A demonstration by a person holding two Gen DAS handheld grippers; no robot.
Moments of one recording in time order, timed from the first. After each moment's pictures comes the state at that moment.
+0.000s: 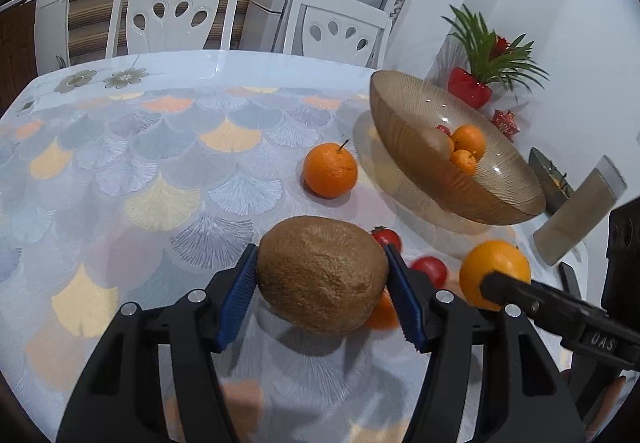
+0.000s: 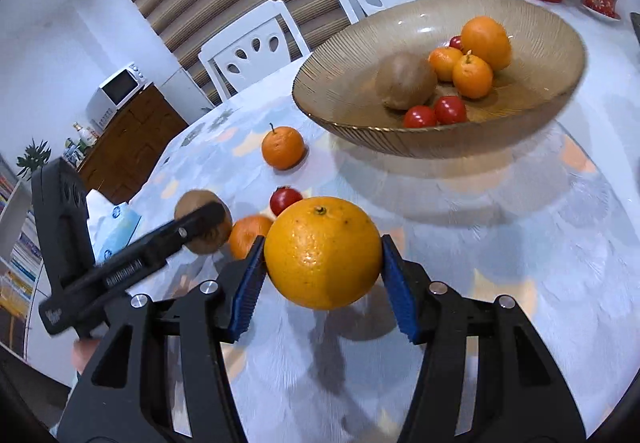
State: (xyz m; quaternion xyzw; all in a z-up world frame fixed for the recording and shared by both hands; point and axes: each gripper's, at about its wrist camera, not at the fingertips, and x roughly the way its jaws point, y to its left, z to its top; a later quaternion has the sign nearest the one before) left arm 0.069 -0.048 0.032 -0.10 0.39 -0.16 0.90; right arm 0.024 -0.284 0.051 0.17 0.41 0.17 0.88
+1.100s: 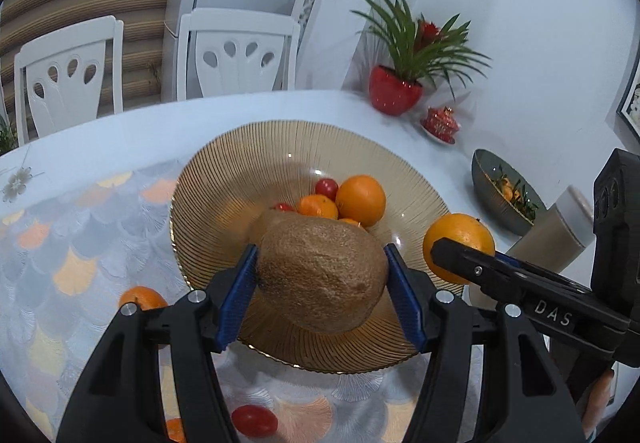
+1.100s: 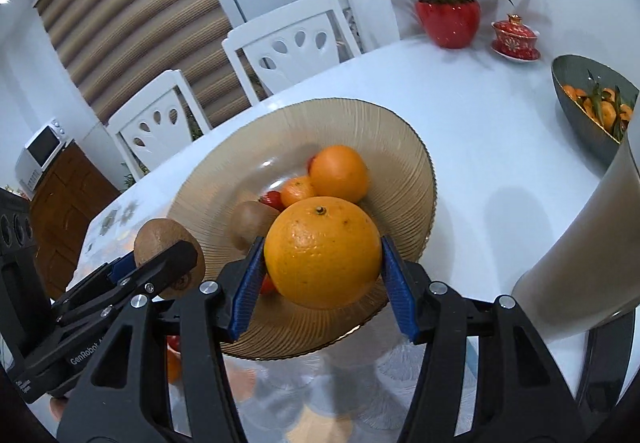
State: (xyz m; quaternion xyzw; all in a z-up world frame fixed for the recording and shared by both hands) left arm 0.148 -0.191 0.094 -0.05 0.38 -0.26 0.89; right arm 0.107 -0.379 0.101 0.17 0.39 0.00 0.90
